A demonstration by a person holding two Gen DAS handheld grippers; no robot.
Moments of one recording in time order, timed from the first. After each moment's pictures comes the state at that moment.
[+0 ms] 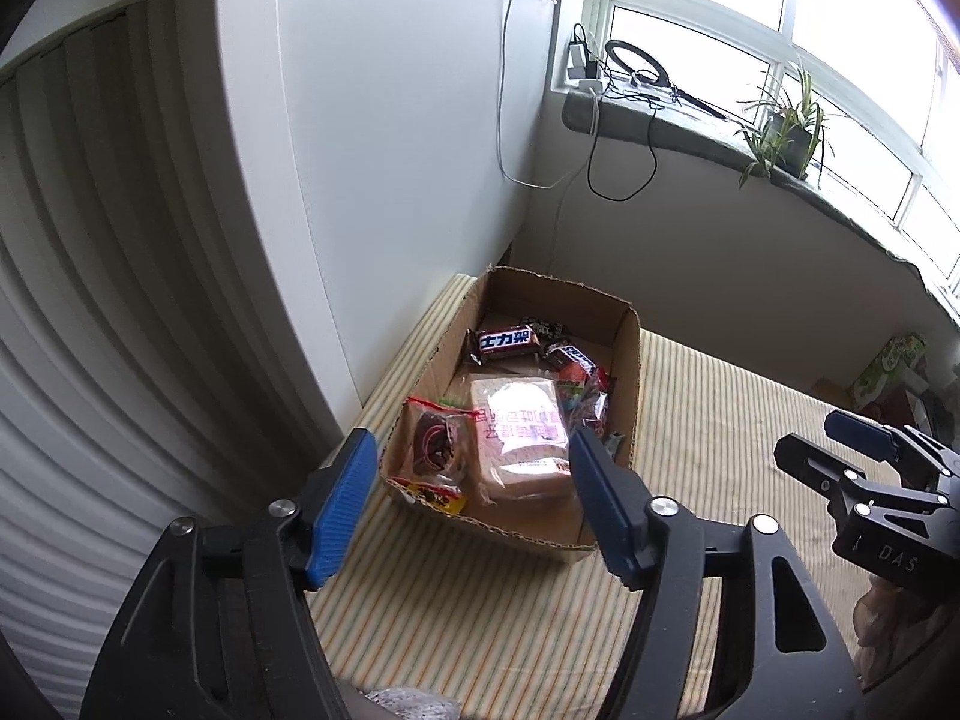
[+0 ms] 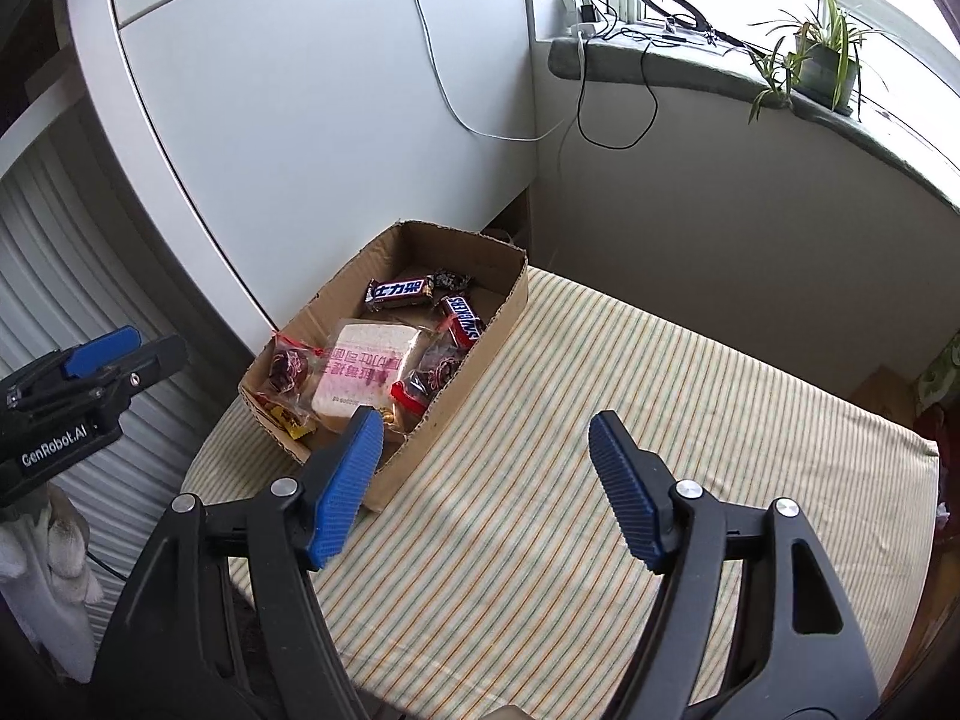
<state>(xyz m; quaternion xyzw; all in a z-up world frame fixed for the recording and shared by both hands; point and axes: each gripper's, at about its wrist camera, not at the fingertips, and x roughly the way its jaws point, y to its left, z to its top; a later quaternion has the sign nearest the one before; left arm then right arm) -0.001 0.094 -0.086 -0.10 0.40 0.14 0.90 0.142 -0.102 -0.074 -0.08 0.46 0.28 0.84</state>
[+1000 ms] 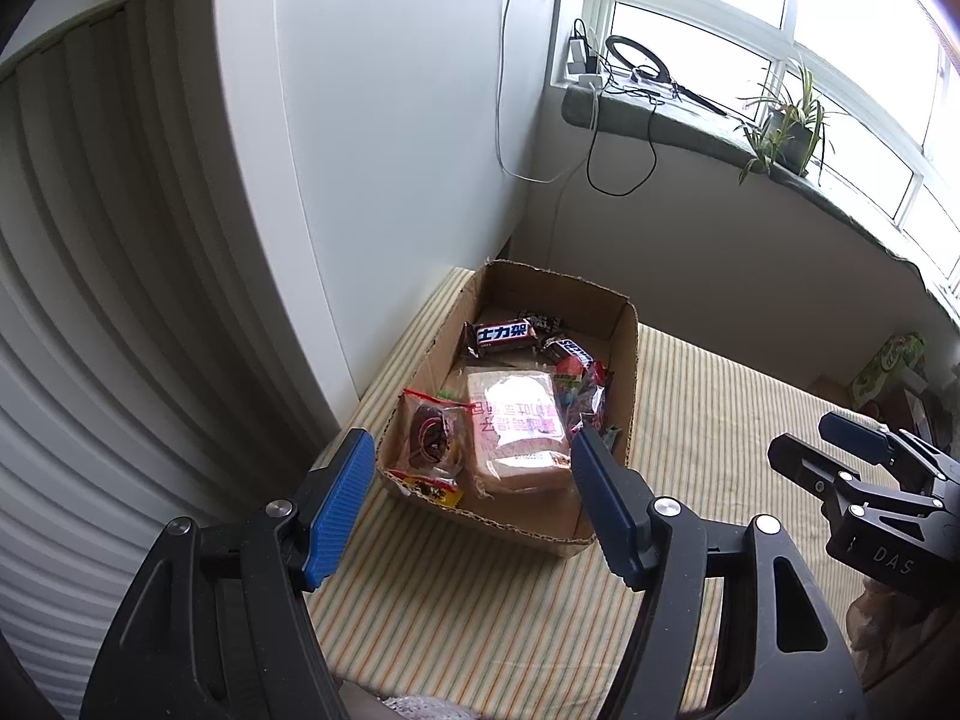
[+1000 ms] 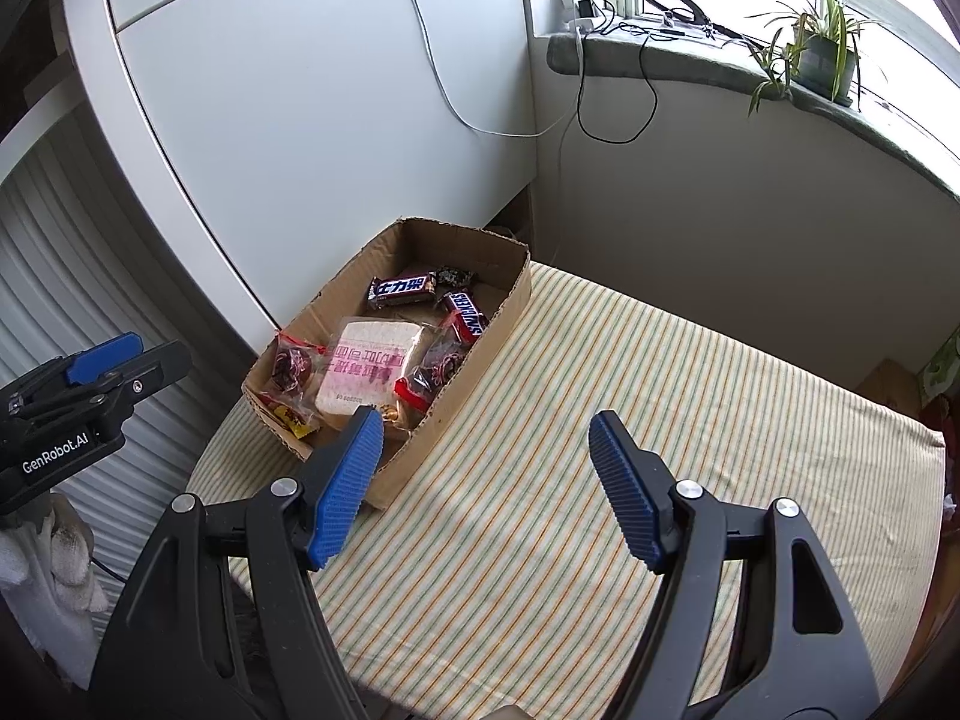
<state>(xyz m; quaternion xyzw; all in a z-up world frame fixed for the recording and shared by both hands) -0.002 0.091 -0.087 -0.10 0.40 0.14 0.90 0.141 -0.103 -0.076 -0.07 0.47 0.28 0.83</state>
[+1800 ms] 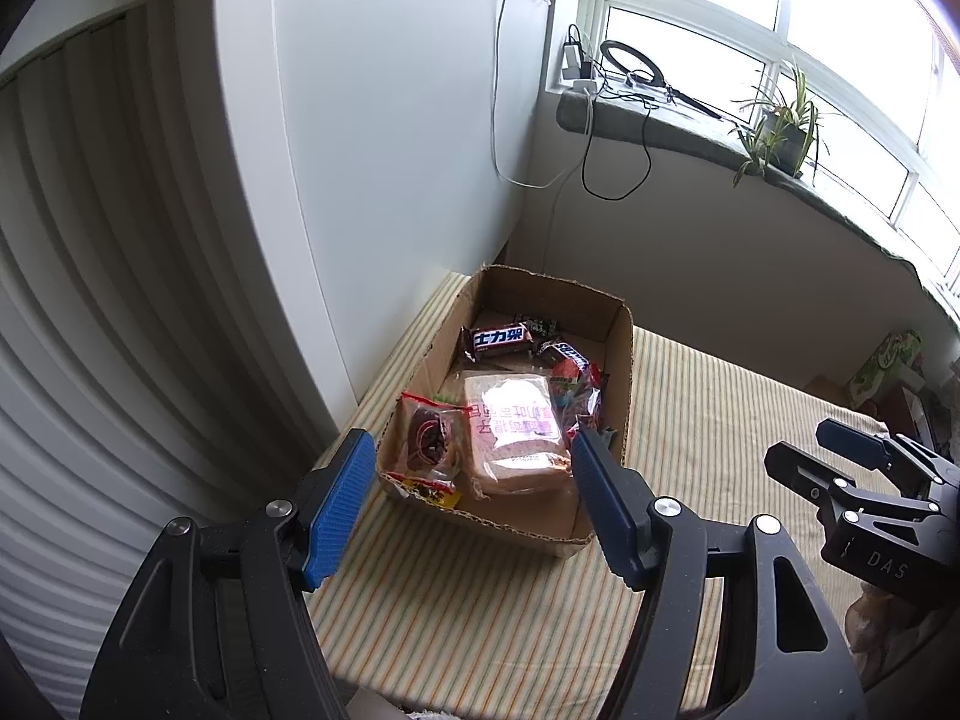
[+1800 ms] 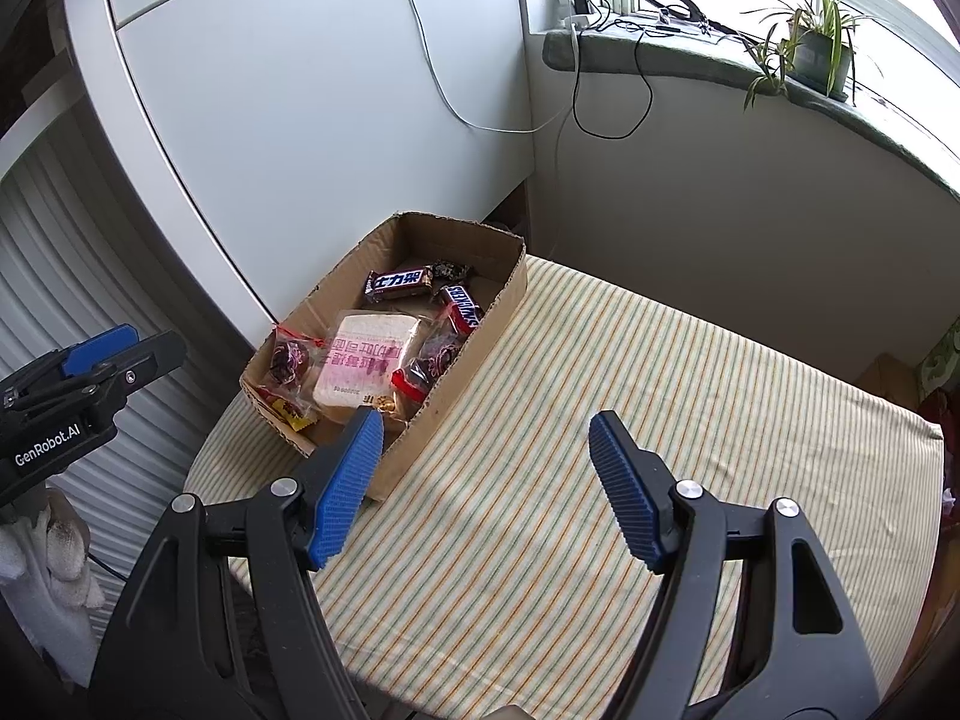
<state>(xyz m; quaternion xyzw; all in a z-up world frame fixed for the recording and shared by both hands) -0.005 0.089 -0.086 -0.09 0.40 0.14 0.90 0.136 -0.106 -0.079 -0.07 0.47 0.27 0.84</state>
